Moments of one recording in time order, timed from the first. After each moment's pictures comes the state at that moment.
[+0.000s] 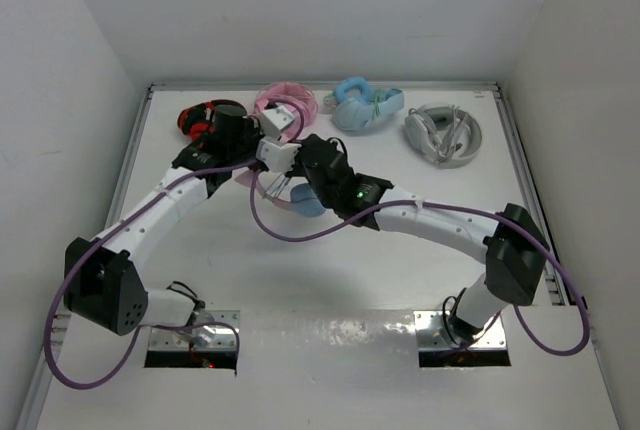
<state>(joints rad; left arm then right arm) -0.39 1.34 1.09 -0.35 0.17 0.42 0.99 1.61 1.22 0.11 0.59 -0.92</state>
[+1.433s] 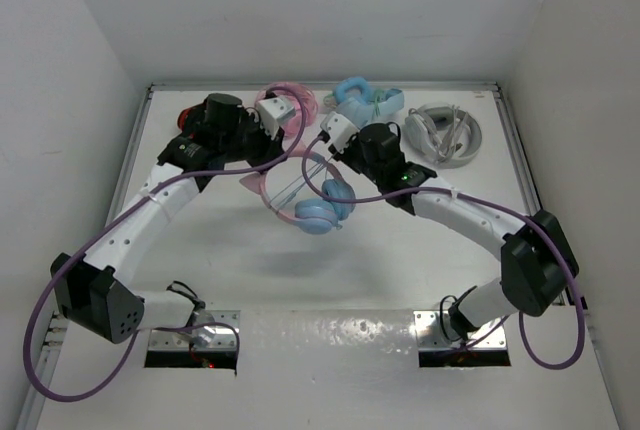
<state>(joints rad) -0.40 1.29 1.25 -0.57 0.41 0.26 0.65 1.49 1.00 0.10 0.19 -0.52</state>
